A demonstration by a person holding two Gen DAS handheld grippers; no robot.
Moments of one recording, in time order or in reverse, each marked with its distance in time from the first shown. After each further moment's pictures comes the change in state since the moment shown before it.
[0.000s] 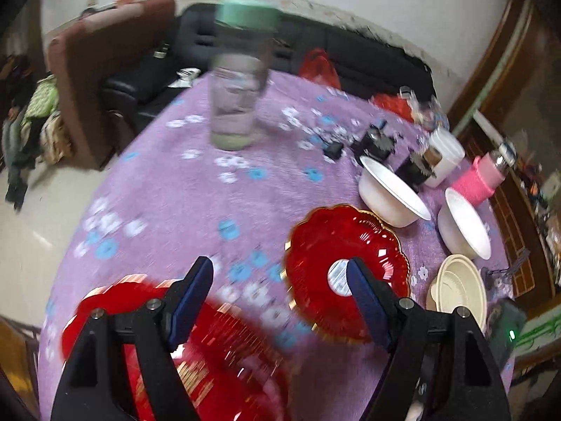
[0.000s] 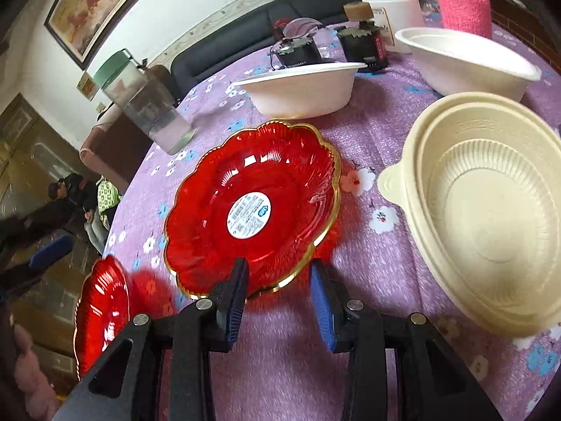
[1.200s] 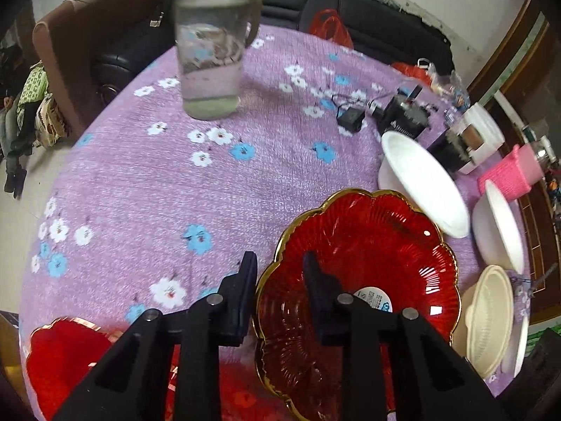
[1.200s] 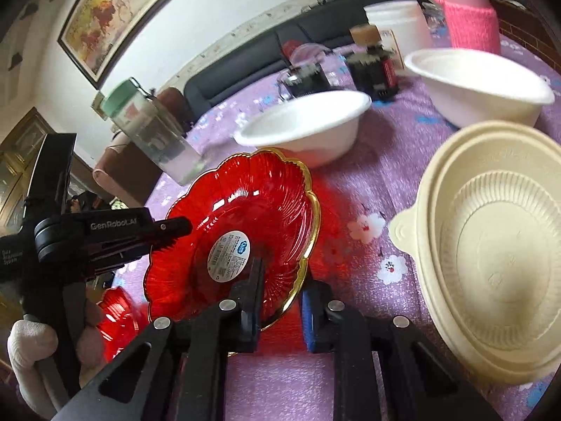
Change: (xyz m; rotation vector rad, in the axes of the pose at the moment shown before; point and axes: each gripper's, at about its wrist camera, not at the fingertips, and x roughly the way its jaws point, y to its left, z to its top) left arm 0.069 -0.002 0.015 -0.037 0.113 0.038; right arm -0.010 -0.004 0.011 -0.028 -0.123 0.079
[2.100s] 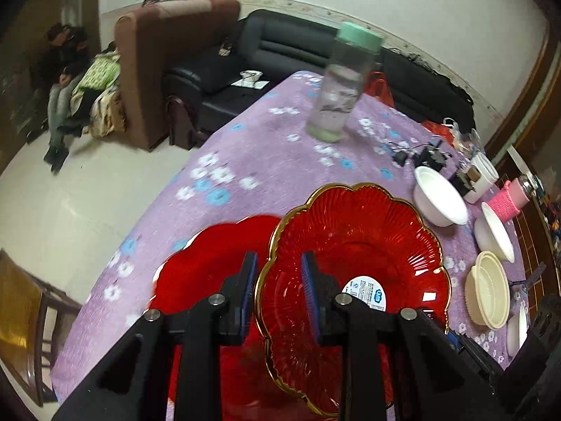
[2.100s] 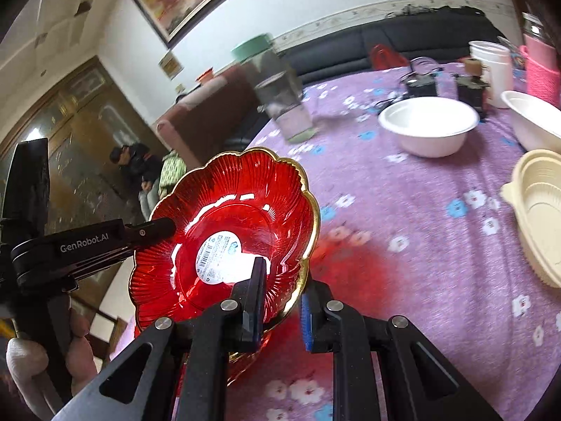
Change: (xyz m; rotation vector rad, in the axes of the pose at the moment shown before) left arm -0.122 0.108 -0.100 -0.162 -0.196 0.086; right arm -0.024 0.108 -0.065 -0.249 0.079 0.164
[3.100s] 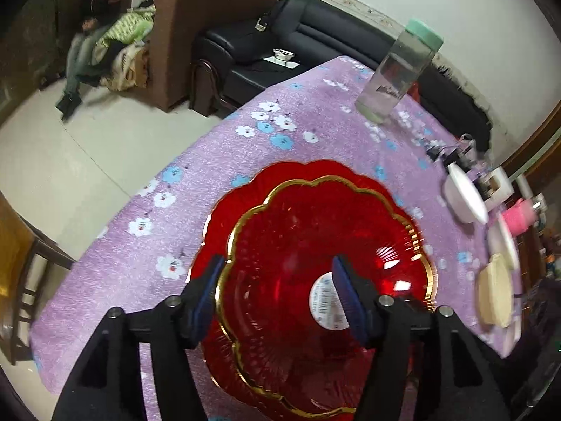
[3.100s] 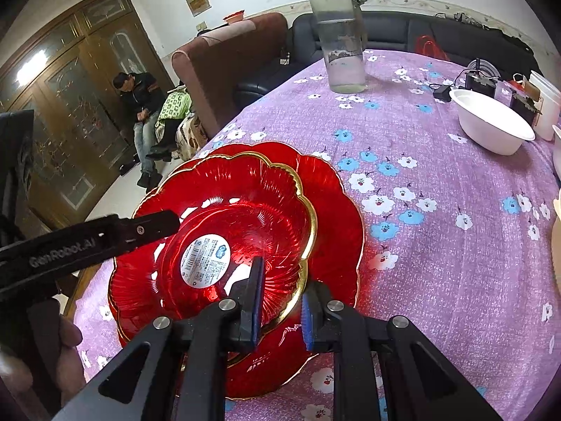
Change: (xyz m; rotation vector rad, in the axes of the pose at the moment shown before) left arm 0.007 0.061 -0.041 -0.175 0.057 -0.045; right arm 0.058 0.043 -0.019 -0.197 0.169 -0.067
